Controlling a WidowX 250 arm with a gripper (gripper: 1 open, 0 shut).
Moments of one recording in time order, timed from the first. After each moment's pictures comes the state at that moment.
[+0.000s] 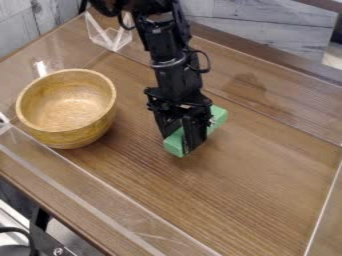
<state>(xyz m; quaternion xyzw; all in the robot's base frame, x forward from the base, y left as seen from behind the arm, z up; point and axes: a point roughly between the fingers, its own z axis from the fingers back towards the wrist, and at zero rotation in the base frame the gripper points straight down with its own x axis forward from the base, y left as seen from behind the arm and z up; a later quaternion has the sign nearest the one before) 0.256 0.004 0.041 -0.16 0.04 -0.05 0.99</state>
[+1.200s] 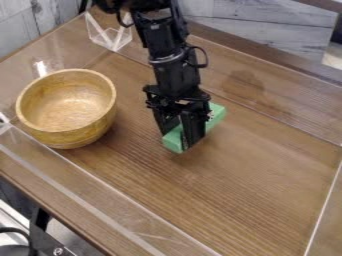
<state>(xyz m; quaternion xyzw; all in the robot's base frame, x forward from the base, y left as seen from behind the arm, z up) 0.260 0.007 0.042 -0.17 0.05 -0.05 0.98</state>
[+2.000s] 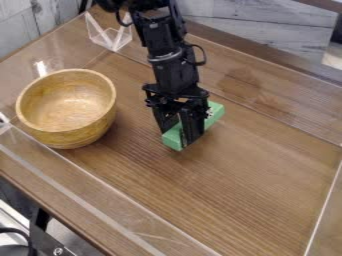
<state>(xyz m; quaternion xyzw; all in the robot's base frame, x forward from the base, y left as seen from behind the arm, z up) 0.264 0.011 0.041 -0.17 0.05 -0.05 0.98</state>
